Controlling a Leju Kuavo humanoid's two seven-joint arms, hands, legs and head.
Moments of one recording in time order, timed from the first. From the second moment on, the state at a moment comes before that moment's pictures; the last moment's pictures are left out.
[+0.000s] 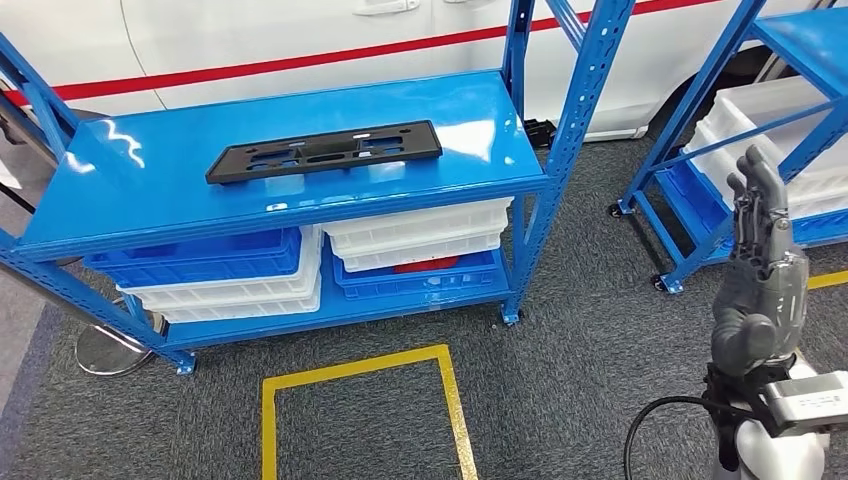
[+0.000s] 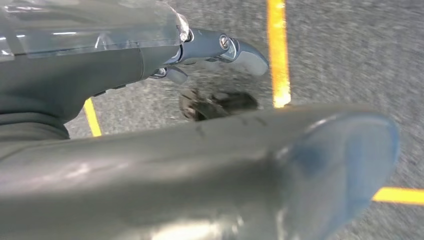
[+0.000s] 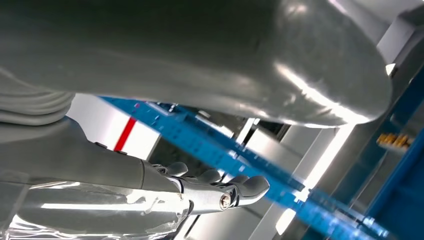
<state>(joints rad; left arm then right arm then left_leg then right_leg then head) -0.03 0.05 -0.15 -0.19 0.43 -0.02 -0.24 -0.06 -0.10 -0.18 -2.06 0.31 0.05 -0.53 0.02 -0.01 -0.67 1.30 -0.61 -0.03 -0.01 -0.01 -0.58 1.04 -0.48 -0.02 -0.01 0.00</state>
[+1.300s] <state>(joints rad) 0.00 0.03 -0.11 -0.19 0.48 -0.09 -0.30 0.00 -0.15 -0.03 -2.04 0.38 -0.05 -0.53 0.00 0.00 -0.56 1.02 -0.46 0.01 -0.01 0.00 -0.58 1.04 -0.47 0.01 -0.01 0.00</state>
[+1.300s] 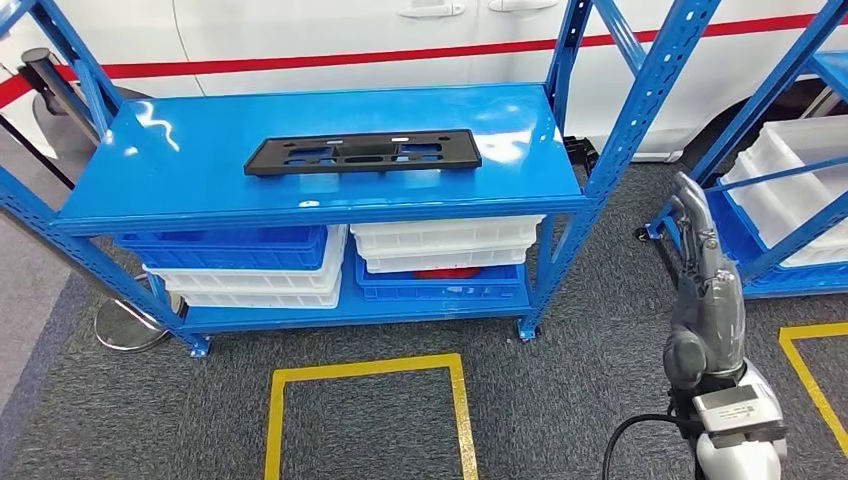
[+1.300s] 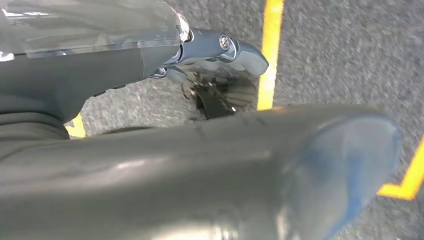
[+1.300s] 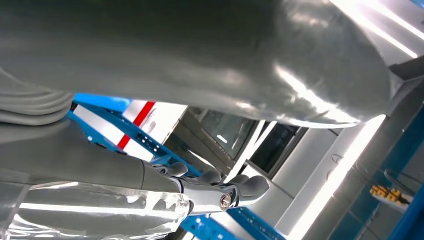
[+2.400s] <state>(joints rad) 0.00 0.02 -0.10 -0.18 0.49 -0.08 -0.30 0.02 -0.13 -0.02 -2.04 0.40 -0.03 -0.52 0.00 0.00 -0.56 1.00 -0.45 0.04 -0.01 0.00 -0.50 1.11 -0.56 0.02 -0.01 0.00</state>
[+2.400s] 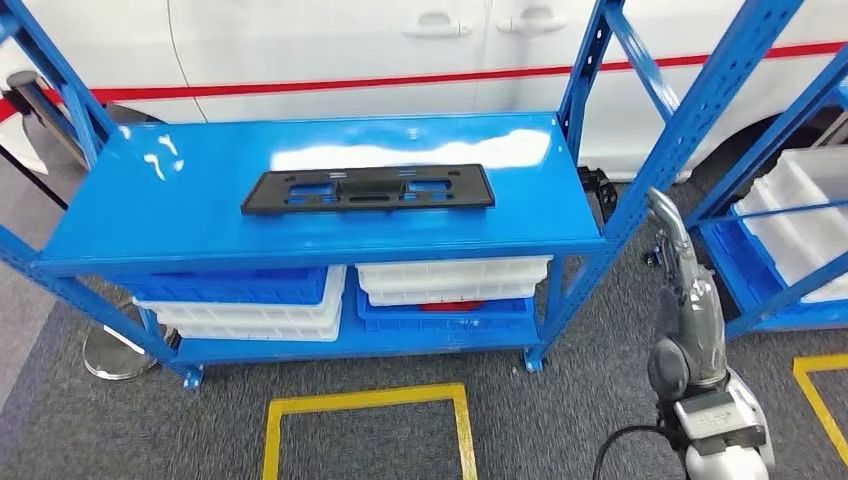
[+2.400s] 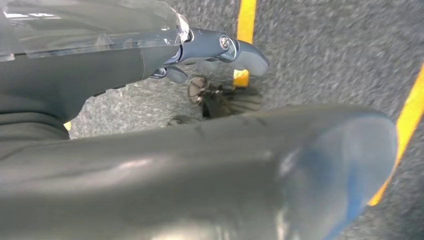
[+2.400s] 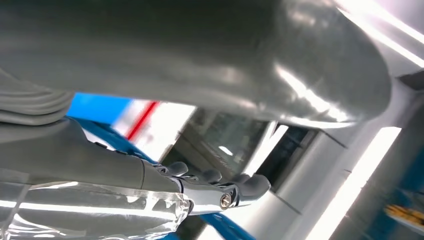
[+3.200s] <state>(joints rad) 0.01 0.03 -0.10 -0.18 0.49 -0.08 -0.32 0.04 -0.13 -0.03 -2.03 0.39 -0.01 -0.51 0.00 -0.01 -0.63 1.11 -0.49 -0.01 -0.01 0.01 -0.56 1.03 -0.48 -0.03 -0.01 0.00</state>
